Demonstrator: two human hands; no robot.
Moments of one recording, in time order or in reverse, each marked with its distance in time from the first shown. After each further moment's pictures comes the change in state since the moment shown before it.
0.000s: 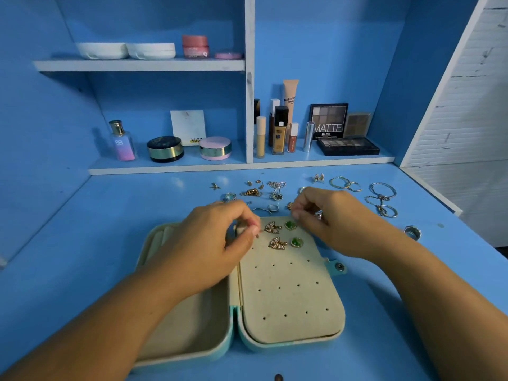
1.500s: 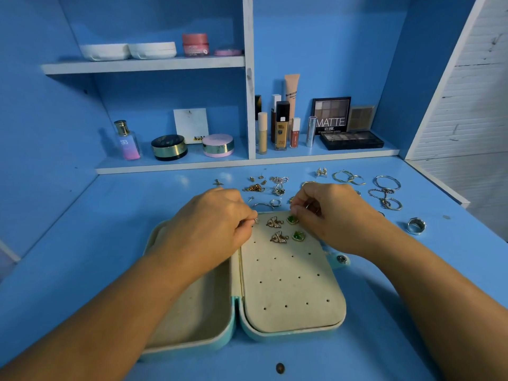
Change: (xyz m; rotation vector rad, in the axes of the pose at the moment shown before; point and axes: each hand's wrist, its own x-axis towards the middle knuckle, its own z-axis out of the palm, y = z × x) left_hand 0.014 -0.019 0.007 0.369 0.119 0.283; right_hand -0.004 -0.012 0.006 0.021 0.074 0.083
